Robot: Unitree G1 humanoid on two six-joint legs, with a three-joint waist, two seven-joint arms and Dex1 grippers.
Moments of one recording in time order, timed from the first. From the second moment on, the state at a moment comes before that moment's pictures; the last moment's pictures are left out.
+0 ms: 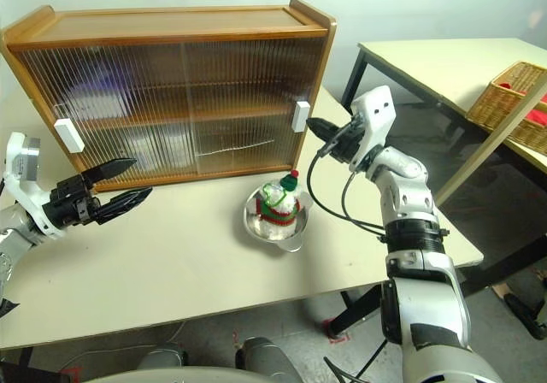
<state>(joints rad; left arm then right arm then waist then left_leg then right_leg) -0.14 0.64 0.22 -0.23 -0.72 0.43 -0.94 -0.73 -0.56 -0.12 0.68 0.27 -0.06 0.81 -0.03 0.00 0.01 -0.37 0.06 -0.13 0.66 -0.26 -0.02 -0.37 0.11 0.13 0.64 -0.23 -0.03</state>
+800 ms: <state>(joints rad) -0.13 0.65 0.26 -0.24 -0.73 0.43 -0.96 -0.86 -0.51 -0.13 0.93 0.19 -0.15 0.75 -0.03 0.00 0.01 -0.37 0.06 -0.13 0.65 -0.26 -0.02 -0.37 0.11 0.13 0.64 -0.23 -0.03</state>
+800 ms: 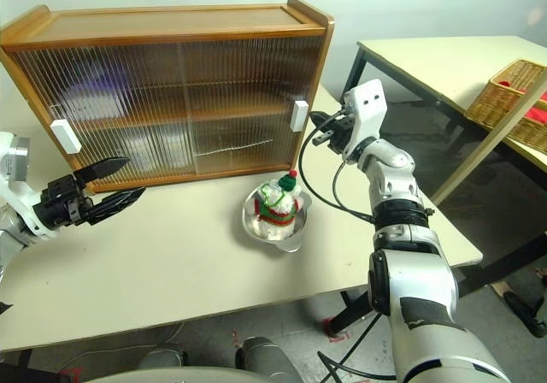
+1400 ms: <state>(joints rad) -0.13 0.65 0.26 -0.24 -0.71 0.40 -0.96 -0.89 -0.41 -0.11 0.79 0.19 -0.02 0.76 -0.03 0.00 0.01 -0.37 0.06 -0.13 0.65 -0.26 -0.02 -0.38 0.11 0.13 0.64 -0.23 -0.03</state>
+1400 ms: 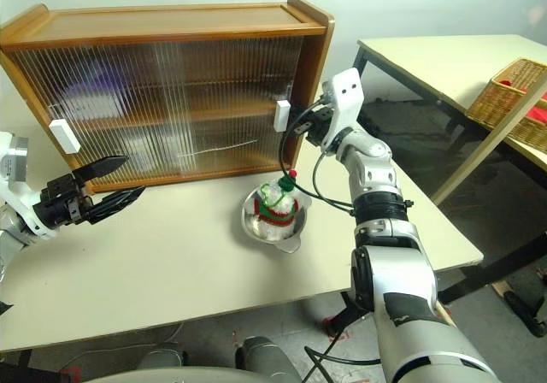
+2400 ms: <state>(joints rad) -0.13 0.64 0.26 -0.24 -0.71 0.40 -0.95 -0.82 -0.20 -0.01 0.47 0.20 0.31 0.72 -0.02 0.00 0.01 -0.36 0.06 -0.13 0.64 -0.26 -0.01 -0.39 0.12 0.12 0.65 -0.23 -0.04</state>
